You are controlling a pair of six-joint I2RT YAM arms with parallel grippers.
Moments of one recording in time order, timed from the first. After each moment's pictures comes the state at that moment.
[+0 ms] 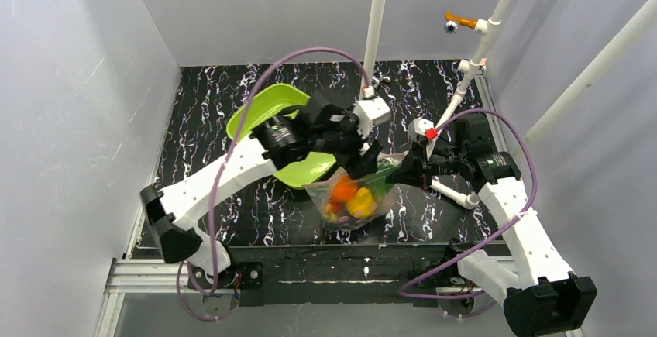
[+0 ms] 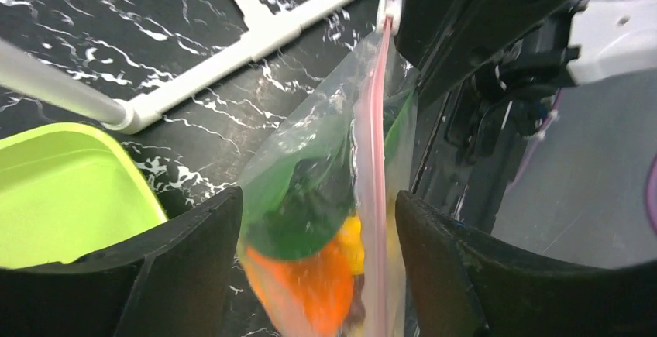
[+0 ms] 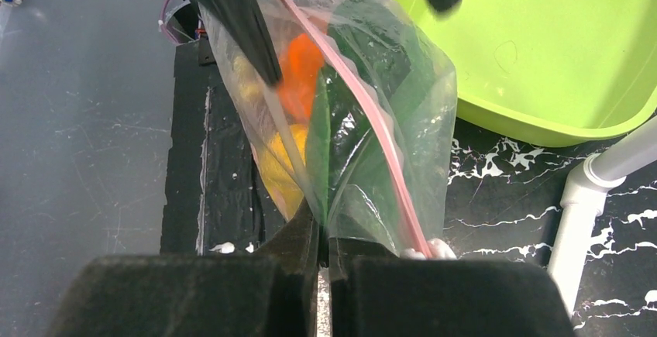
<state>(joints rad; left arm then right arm) -0.97 1.47 1.62 -0.73 0.25 0.00 0.22 0.97 0.94 -0.77 -1.22 -0.60</state>
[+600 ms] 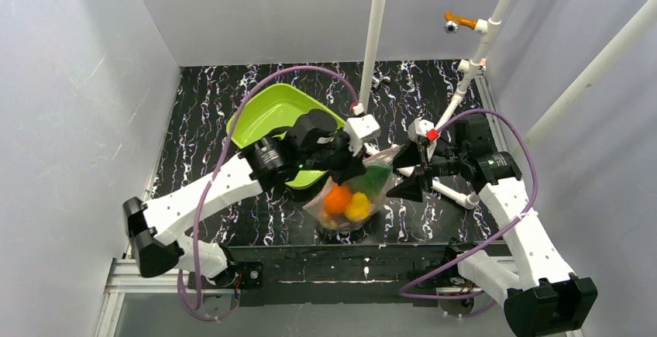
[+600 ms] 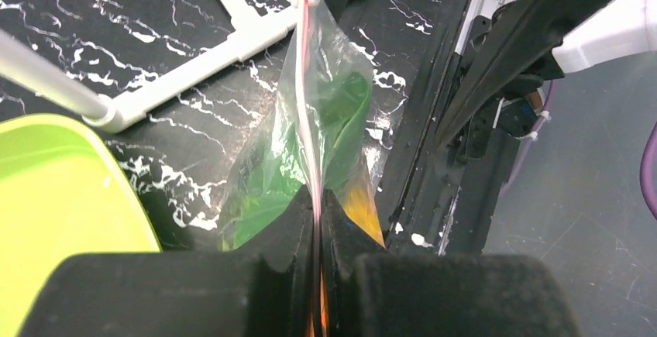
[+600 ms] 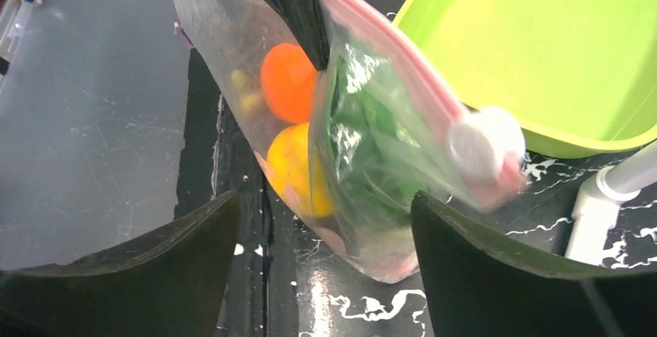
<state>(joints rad) -1.02 1.39 1.44 -0.61 0.23 0.00 0.22 0.97 0.94 -0.79 -1.24 -0.61</state>
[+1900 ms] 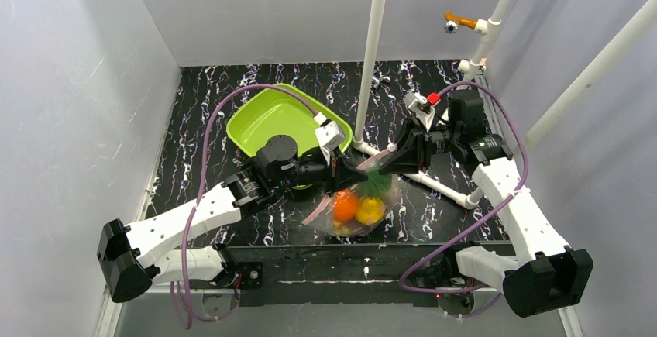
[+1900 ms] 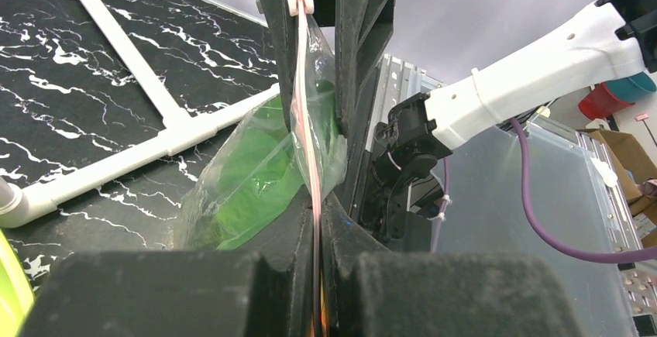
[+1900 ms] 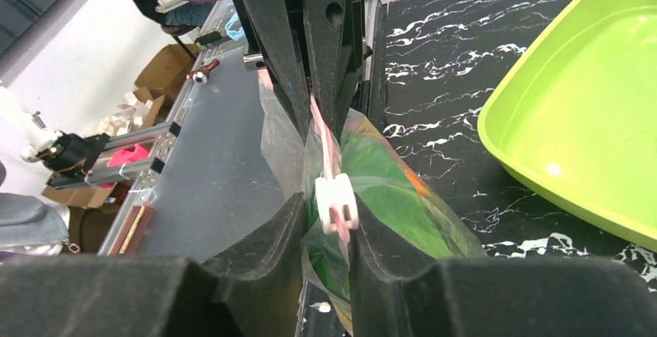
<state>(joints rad) -0.98 1.10 0.92 0.09 0.38 -0.27 0.26 1.10 1.07 -0.51 -1.51 -0.14</state>
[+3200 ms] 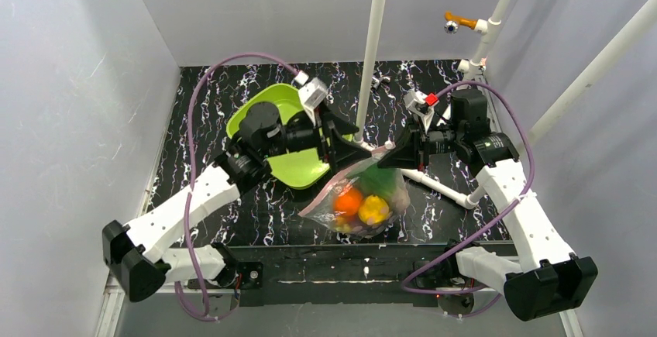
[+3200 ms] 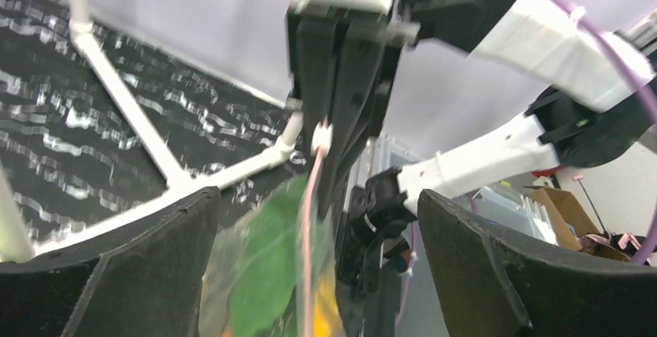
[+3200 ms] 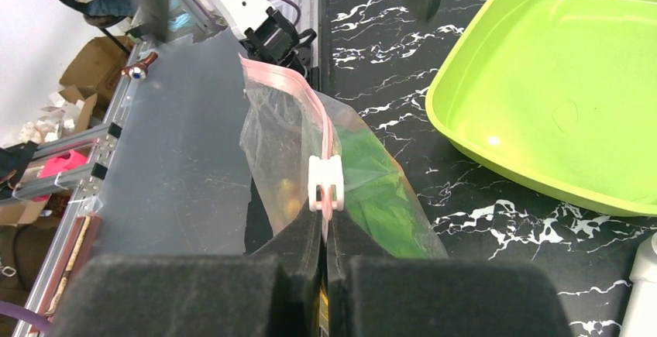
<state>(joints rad) -0.79 1.13 1.02 0.12 0.53 -0.43 0.27 1.09 1.11 -0.61 -1.35 -0.22</state>
